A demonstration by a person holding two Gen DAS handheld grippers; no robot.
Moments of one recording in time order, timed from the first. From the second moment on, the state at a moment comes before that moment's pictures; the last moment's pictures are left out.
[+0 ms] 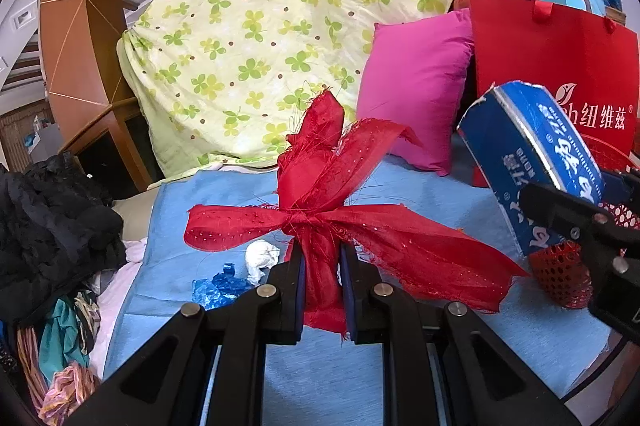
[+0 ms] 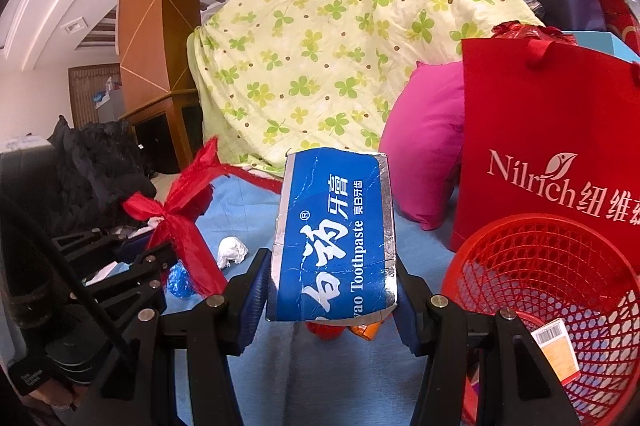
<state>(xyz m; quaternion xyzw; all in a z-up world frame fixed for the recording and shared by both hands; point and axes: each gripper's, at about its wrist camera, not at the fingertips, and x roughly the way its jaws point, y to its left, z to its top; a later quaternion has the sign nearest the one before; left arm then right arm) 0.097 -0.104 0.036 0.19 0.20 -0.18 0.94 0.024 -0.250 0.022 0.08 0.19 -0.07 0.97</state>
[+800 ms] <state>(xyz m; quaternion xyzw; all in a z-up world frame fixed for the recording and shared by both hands) 0.049 -0.172 0.059 0.11 0.25 -0.38 0.88 -0.038 -0.354 0.039 0.15 0.13 -0.18 0.96</state>
